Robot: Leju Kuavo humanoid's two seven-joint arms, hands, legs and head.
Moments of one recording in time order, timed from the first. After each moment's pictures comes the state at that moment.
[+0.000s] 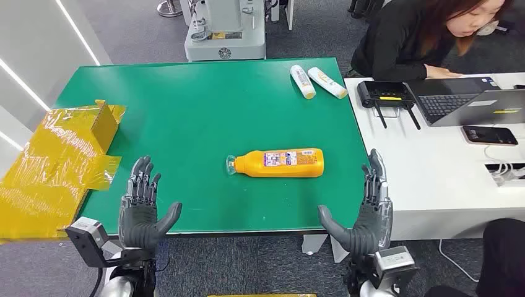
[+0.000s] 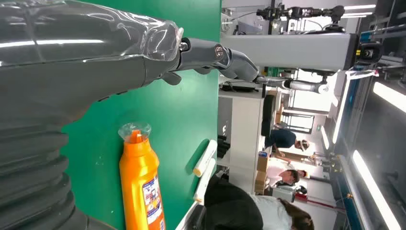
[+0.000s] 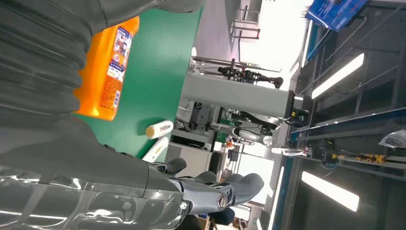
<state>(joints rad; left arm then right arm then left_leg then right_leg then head) 0.09 -0.11 -0.14 -1.56 0.01 0.02 -0.49 0.06 0.02 0.26 -1.73 0.16 -0.30 -0.61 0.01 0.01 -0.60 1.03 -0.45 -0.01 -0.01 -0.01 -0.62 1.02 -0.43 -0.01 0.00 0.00</state>
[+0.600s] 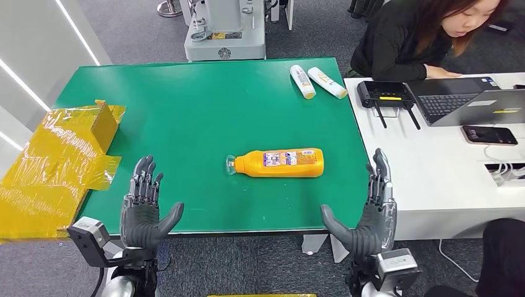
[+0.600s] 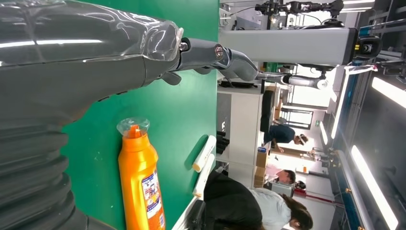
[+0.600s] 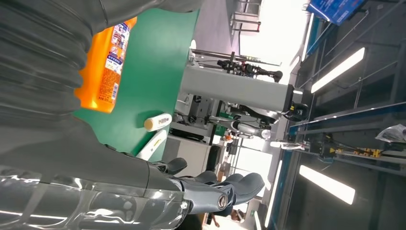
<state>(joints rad) 0.08 -0.12 -0.14 -1.56 0.00 0.01 -0.48 0.07 0.03 0.25 -1.76 0.19 -0.31 -0.60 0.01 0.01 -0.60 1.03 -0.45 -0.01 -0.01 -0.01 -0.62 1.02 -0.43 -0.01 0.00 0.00</state>
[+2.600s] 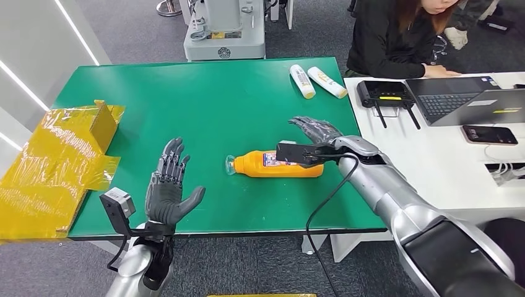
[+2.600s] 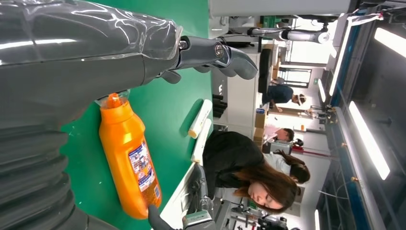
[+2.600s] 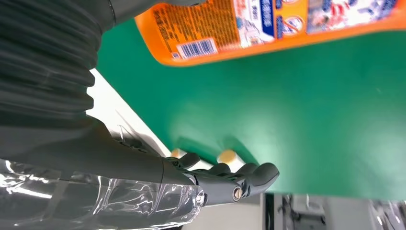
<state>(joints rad) -0.14 -0.05 -0.27 -1.31 0.12 -0.02 -0.54 -1.01 -0.02 0.69 -0.44 0.74 0.15 -0.22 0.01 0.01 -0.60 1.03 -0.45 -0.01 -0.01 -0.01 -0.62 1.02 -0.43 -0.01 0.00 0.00</state>
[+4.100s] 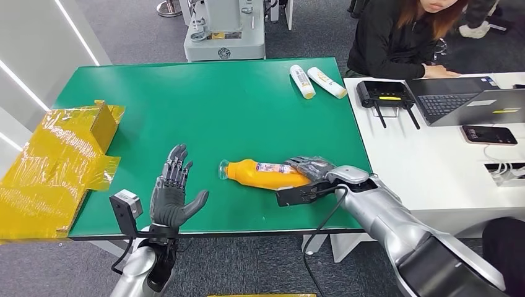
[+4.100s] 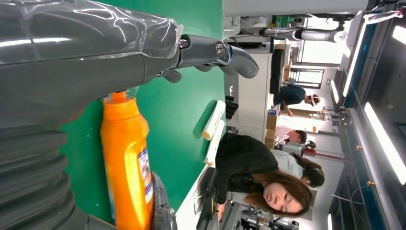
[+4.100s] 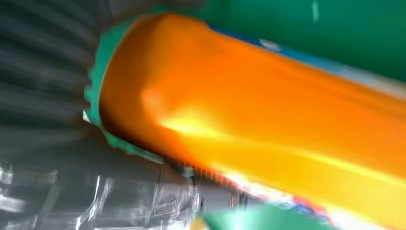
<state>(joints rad) -0.14 -0.05 -0.27 -1.23 0.11 -0.02 -0.58 -0.91 -0.02 0.87 -0.37 0.85 0.15 -0.29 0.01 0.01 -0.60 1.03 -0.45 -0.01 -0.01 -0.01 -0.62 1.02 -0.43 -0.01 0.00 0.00</state>
